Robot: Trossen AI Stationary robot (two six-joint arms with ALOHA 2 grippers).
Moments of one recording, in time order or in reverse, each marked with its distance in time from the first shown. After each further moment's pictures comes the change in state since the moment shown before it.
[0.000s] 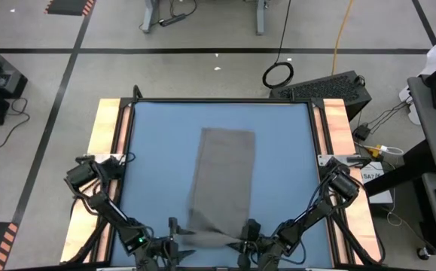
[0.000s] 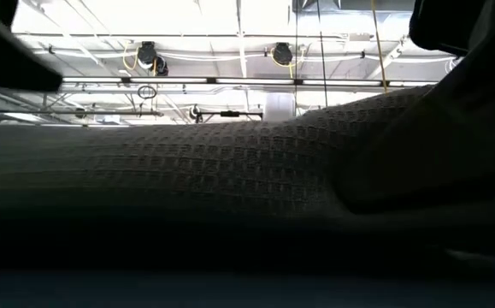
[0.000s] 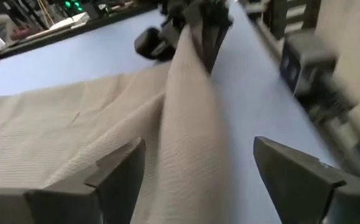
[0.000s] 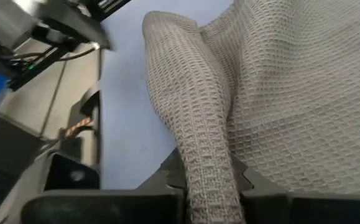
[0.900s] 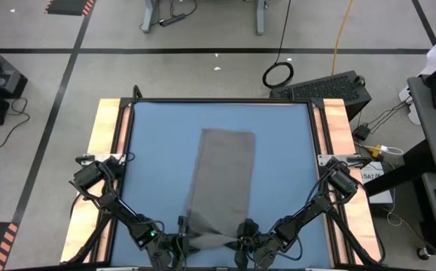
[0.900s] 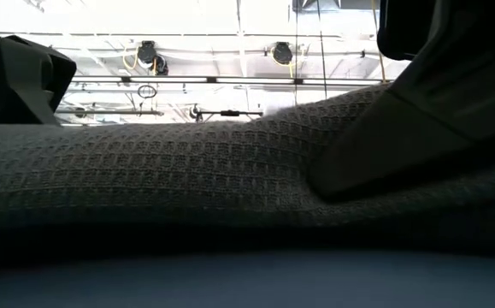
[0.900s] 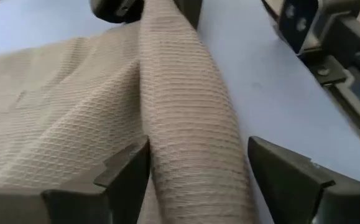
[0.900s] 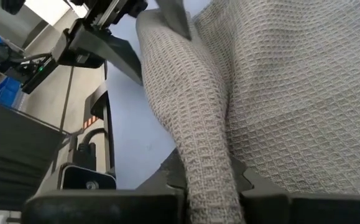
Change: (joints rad) left arm 0.099 0.056 0.000 0.024 0.241 0.006; right arm -0.060 -0.011 0.003 0.003 -0.118 0.052
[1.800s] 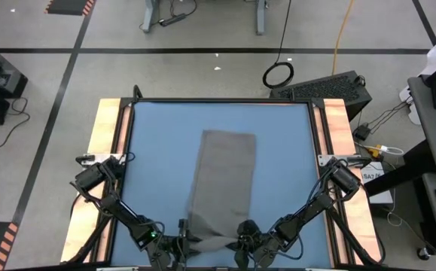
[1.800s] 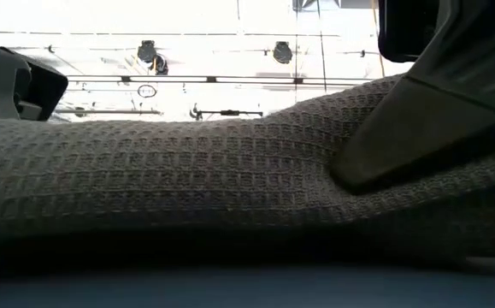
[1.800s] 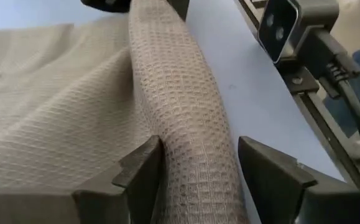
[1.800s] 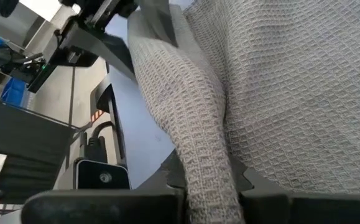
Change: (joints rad) left arm -0.006 0.020 0.002 0.052 0.043 -0.073; right arm -0.003 -0.060 -0.002 -0.078 -0.051 0.088
